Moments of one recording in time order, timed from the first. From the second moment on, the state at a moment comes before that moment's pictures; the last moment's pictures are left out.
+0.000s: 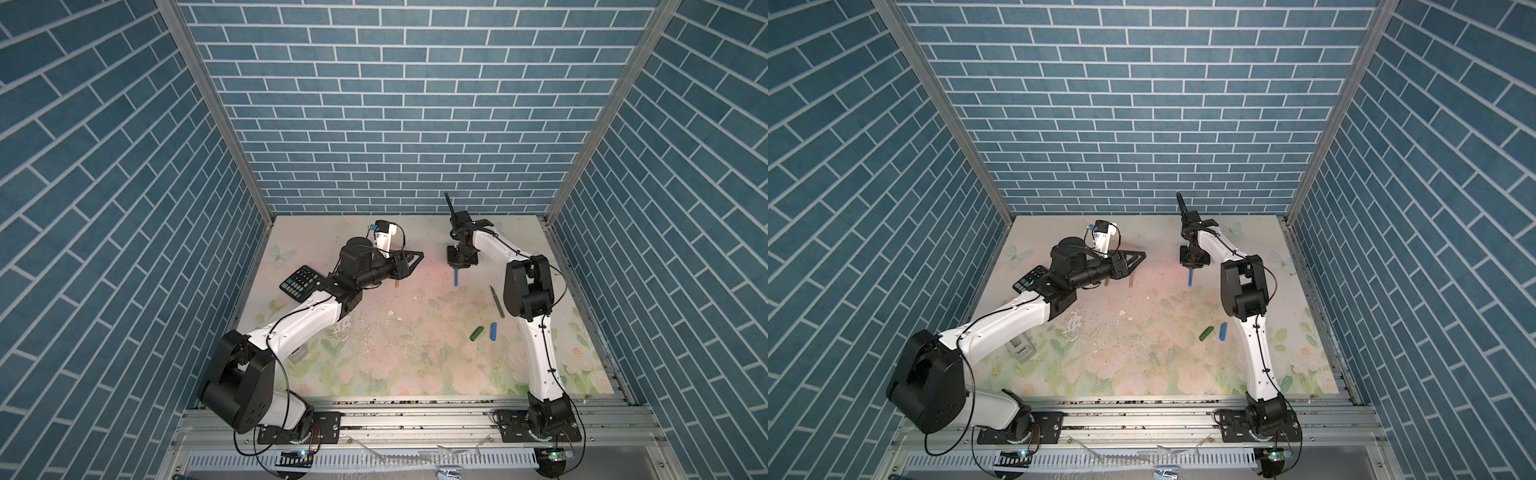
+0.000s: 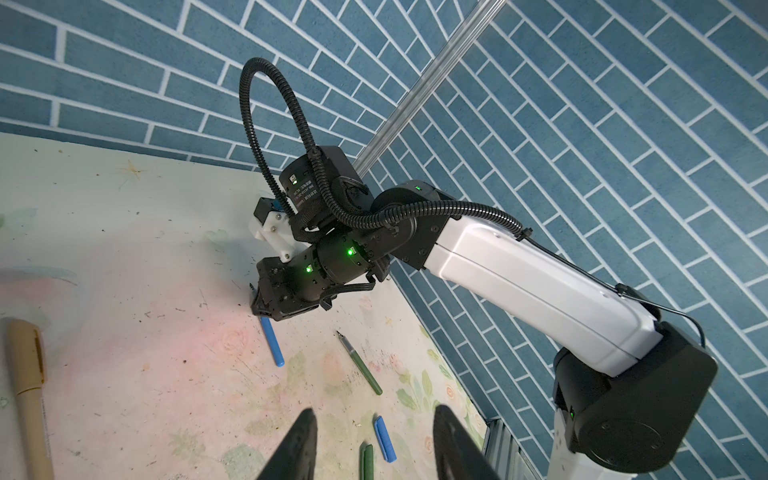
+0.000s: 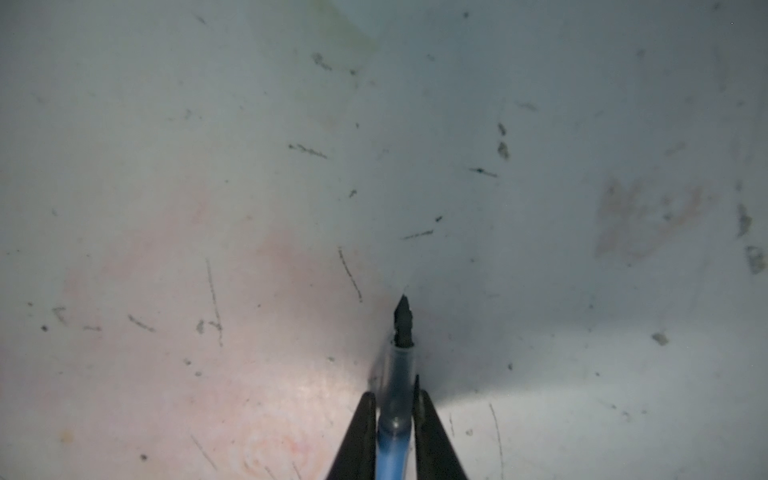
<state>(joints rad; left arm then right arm) -0.55 1.44 0.97 0.27 0.46 -0.65 0.37 2.42 2.08 -1.00 -0.01 0.32</state>
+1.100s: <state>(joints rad) -0.55 1.45 0.91 0.50 0.54 -0.65 0.46 1.56 1.26 -0.33 -0.13 0.45</state>
